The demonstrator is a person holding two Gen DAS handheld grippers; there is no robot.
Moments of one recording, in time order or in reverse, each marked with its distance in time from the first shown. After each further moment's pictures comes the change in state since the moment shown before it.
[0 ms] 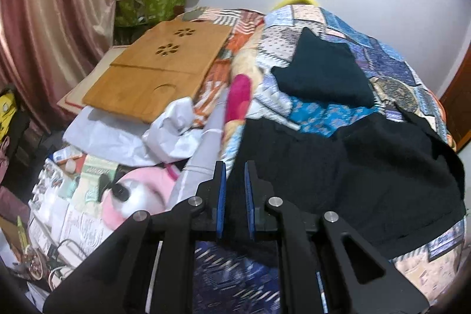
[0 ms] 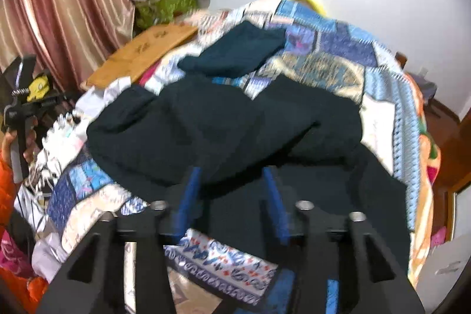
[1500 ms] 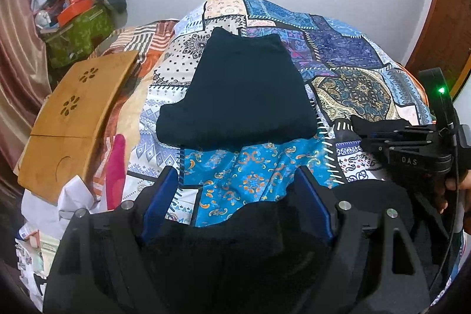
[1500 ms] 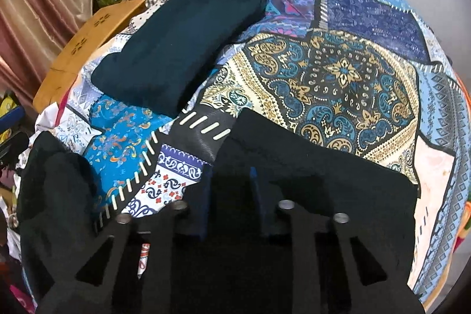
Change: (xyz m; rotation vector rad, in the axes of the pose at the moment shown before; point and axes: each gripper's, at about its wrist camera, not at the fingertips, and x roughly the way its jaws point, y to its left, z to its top) left arm 0.101 -0.166 0.088 0.231 0.016 -0.142; right arm 0.204 -0.073 0.101 0.080 0.277 0.005
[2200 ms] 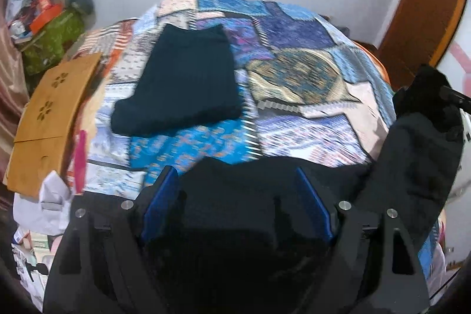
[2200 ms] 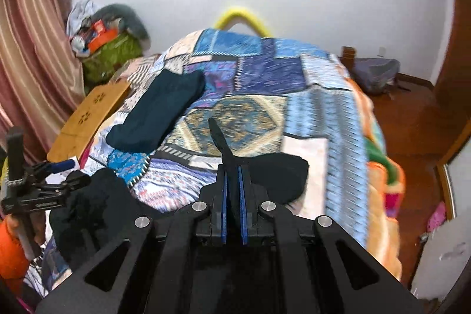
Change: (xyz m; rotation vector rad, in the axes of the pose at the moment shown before) left arm -0.030 -0.087 -0.010 0.083 0.075 -0.125; right arm -0.202 -0.086 -0.090 0.194 -0.327 -0.082
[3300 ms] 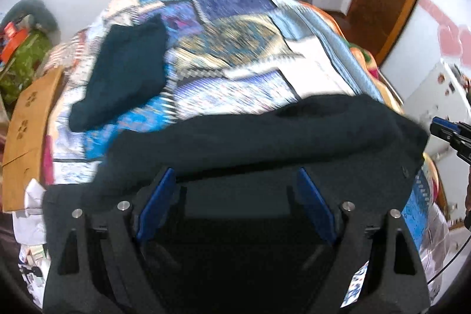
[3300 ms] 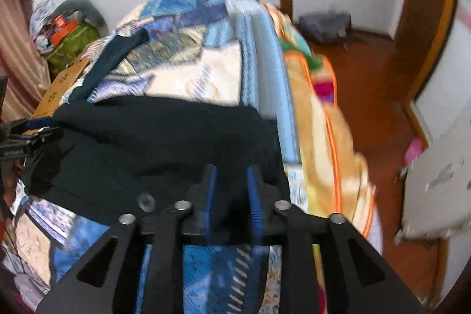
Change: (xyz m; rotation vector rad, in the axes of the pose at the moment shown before) left arm -0.010 -0.074 -0.030 0.144 0.045 -0.052; right arm -0.033 -0.056 -0.115 0.066 0.066 -0.127
